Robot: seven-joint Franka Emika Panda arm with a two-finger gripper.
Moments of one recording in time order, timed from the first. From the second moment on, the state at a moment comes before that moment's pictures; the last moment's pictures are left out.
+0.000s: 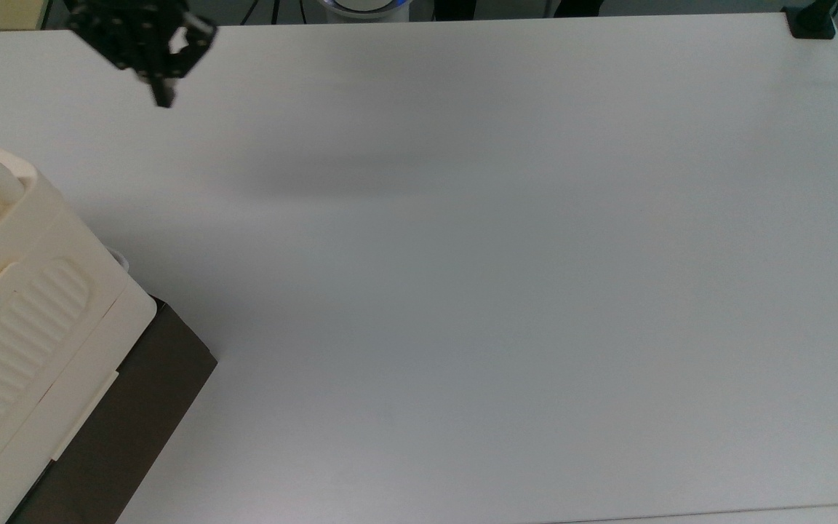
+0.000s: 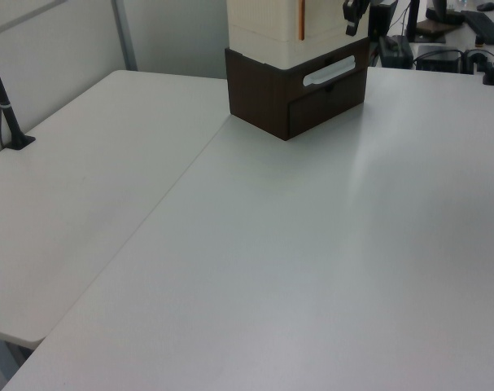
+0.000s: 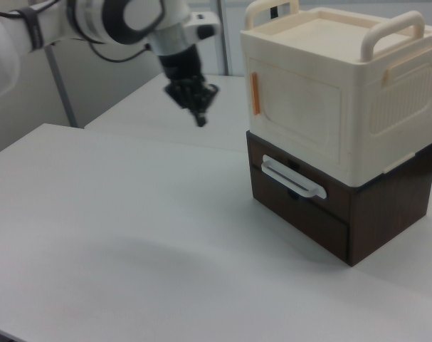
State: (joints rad) arm -0.04 0.19 -0.15 -1.39 -0.02 1.76 -0.10
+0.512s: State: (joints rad) arm 0.14 0.16 -0.15 -1.40 -0.02 1.60 -0.01
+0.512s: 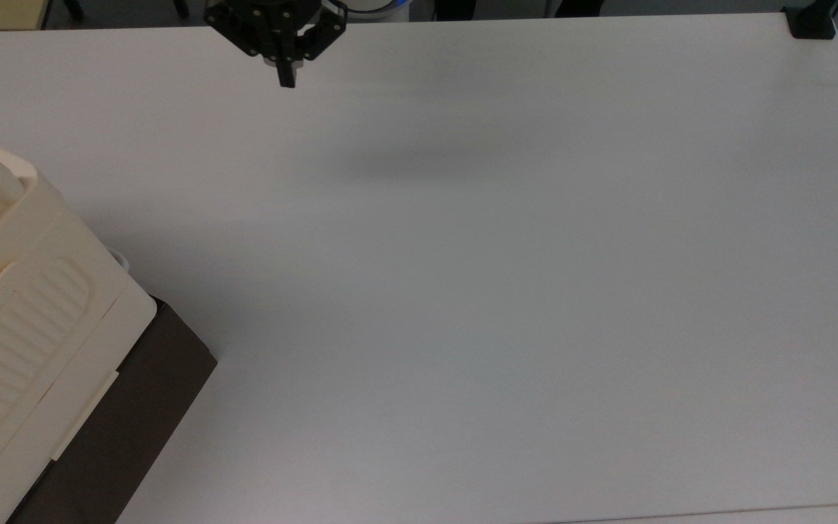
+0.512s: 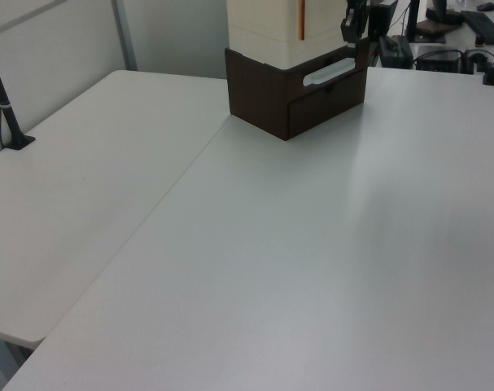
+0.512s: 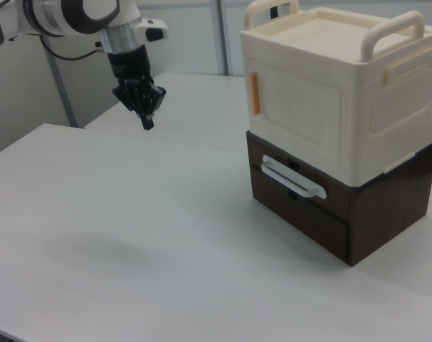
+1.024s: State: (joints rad) arm 0.14 0.16 -0.17 -1.42 -0.03 1.60 -0.01
